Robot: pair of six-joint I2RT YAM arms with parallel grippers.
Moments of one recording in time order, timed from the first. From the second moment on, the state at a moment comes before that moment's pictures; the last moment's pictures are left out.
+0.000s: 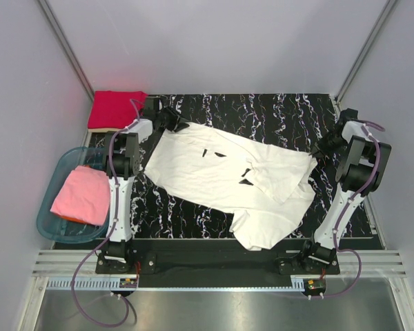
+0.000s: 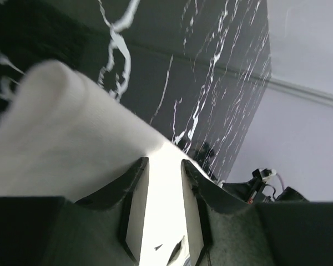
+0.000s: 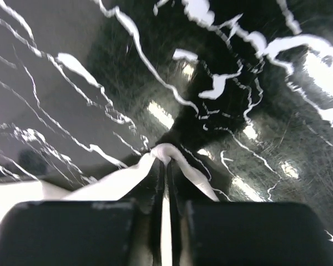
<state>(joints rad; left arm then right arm) -0.10 2.51 1.91 -0.09 0.59 -1.08 -0.35 2.16 1.60 -0.73 -0.22 0.54</state>
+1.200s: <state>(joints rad) -0.06 2.59 2.10 -0.12 0.47 -1.09 -0.35 2.41 2.04 -0.70 -0.11 0.69</state>
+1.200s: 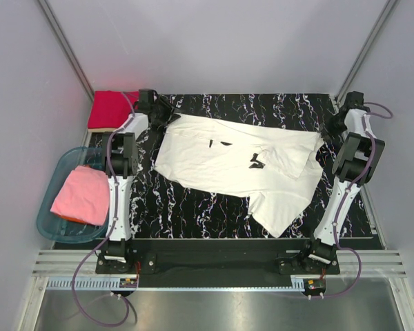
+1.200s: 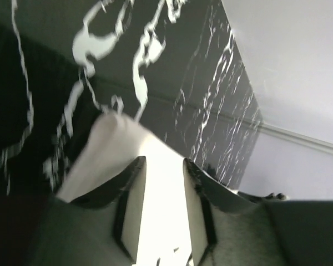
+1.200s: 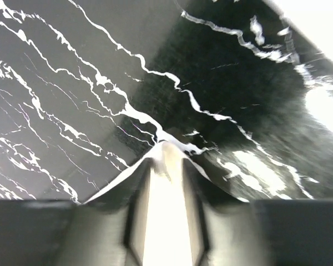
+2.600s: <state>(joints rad) -0.26 2.05 1.51 -0.75 -0.04 -0.49 -0.01 1.40 1.17 -0.90 -0.23 0.53</state>
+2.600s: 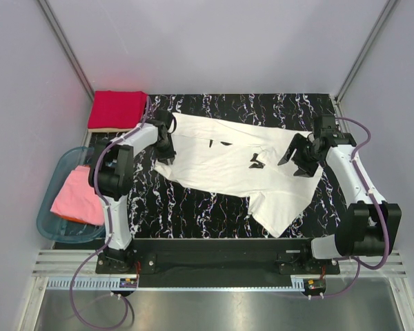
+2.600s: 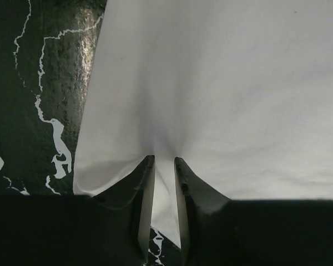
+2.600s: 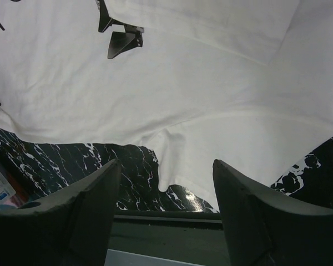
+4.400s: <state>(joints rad) -0.07 1.74 1.12 -0.66 0.08 -0.60 -0.13 1.40 0.90 -1.00 -0.22 0.76</state>
